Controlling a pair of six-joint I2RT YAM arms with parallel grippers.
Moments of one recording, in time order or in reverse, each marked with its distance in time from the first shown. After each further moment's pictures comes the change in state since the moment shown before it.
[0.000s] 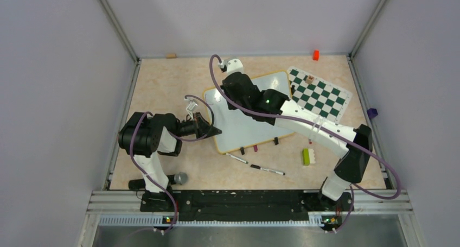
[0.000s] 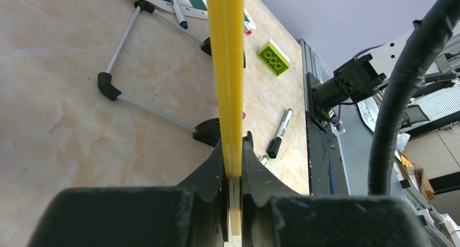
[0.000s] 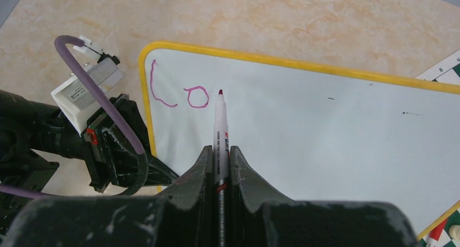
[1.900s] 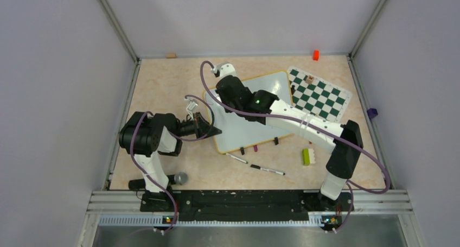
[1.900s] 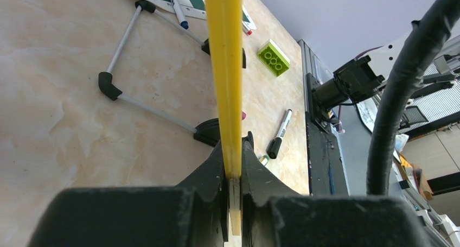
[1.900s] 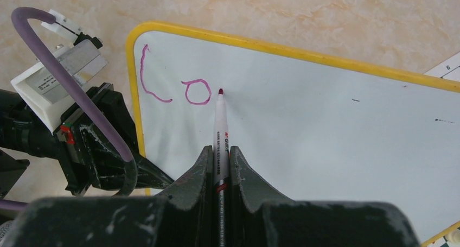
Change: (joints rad) left arm 0.000 0.009 0.003 0.007 0.000 -0.005; right arm 0.000 0.084 0.013 -0.004 -0.003 -0.032
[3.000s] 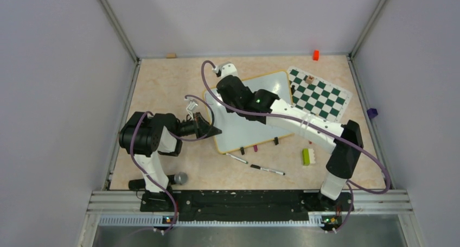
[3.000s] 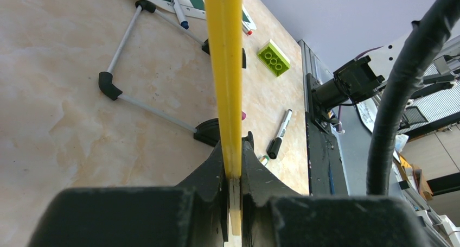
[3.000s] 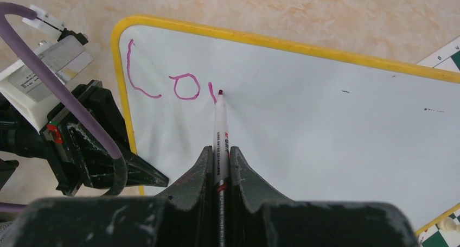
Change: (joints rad) left arm 0.000 0.000 0.000 -0.001 -0.001 -0.001; right arm -0.003 -0.006 -0.006 -0.032 0.019 0.017
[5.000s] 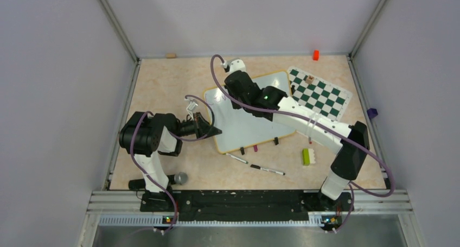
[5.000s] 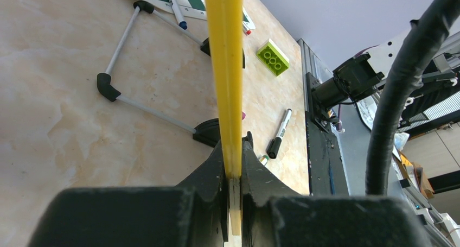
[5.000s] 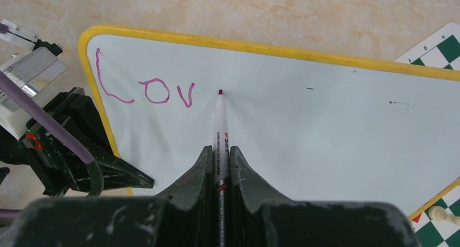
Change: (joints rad) left arm -0.002 0.002 0.000 0.008 0.004 0.001; right arm -0.049 -0.042 -0.015 -0.013 -0.022 0.009
